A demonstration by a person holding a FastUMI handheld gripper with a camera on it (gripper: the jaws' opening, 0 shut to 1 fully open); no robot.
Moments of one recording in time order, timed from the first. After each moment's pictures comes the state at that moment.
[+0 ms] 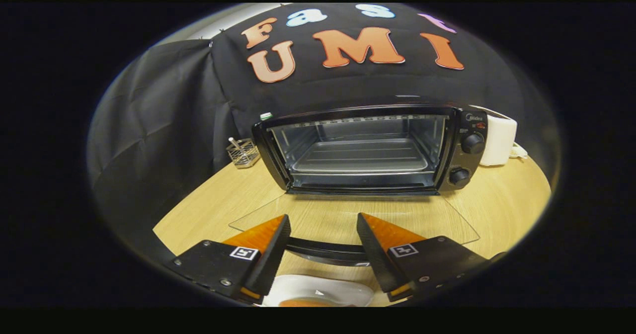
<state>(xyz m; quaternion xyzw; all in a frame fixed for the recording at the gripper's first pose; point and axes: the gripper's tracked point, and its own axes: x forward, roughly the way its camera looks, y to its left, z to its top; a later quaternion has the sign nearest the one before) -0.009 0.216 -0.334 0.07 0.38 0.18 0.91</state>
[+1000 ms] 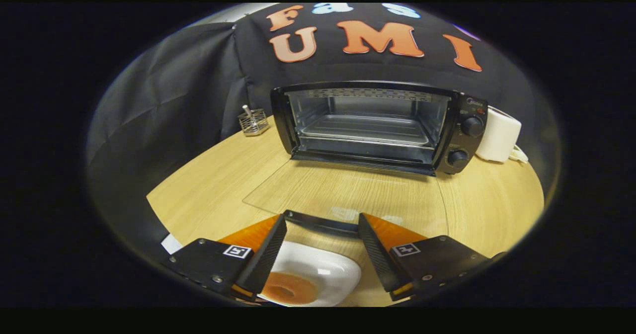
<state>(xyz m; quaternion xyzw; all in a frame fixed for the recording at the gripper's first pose) -0.076 0.195 -0.340 -0.01 0.41 0.23 0.88</state>
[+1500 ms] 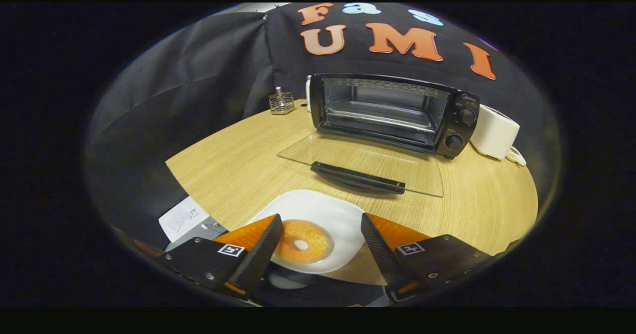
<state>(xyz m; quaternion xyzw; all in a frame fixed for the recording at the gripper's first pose) -0.165 0.181 -0.336 -0.05 0.43 0.29 0.86</state>
